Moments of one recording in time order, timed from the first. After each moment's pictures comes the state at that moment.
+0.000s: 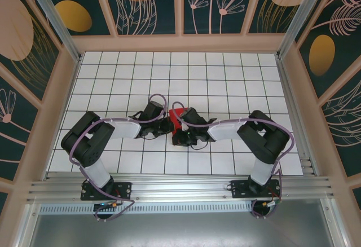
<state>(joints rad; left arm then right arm) -0.63 1.72 0.72 0.11 0.32 -0.85 0.88 1.76 0.81 -0.02 -0.42 0.83</state>
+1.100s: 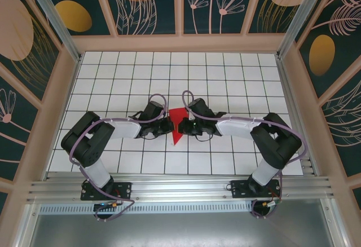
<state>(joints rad) -0.63 1.72 0.72 0.11 0.31 -0.85 0.78 1.67 0.83 -0.09 -0.35 0.80</state>
